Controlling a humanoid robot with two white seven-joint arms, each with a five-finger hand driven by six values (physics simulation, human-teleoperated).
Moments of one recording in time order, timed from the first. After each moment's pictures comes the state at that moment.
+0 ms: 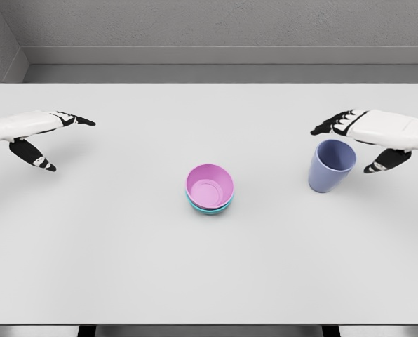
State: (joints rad) left arm -0.71 0.86 -0.68 -1.08 -0.08 -0.61 -0.61; right arm -0.55 -1.03 0.56 -1.60 0.16 -0.46 0.56
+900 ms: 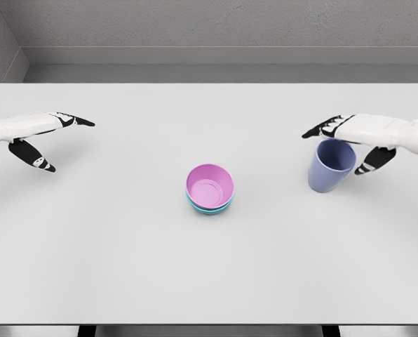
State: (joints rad) left arm -0.71 0.86 -0.67 -1.08 -0.08 -0.61 -0.61; right arm -0.66 -0.97 0.69 -1.52 0.16 -0.41 0.61
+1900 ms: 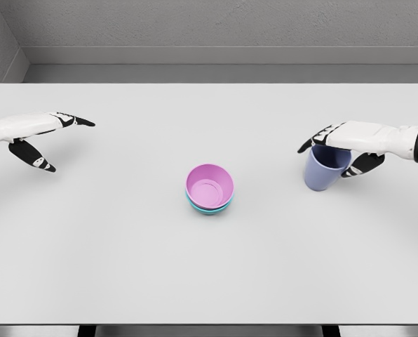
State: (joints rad) left arm -0.71 0.86 -0.68 -1.08 -0.08 -0.61 -0.61; right arm -0.67 -0.95 0.73 -1.50 0.16 -0.41 0.61
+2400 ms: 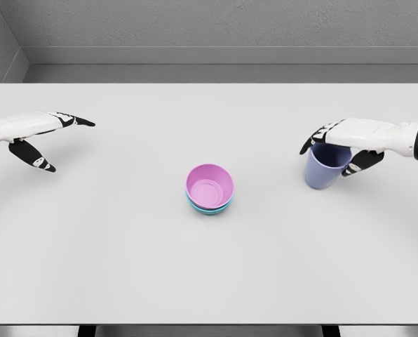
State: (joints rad) left arm -0.71 0.86 -0.68 -1.08 -0.08 -0.61 -0.61; right arm -0.68 -0.95 0.72 -1.51 0.16 -0.41 0.61
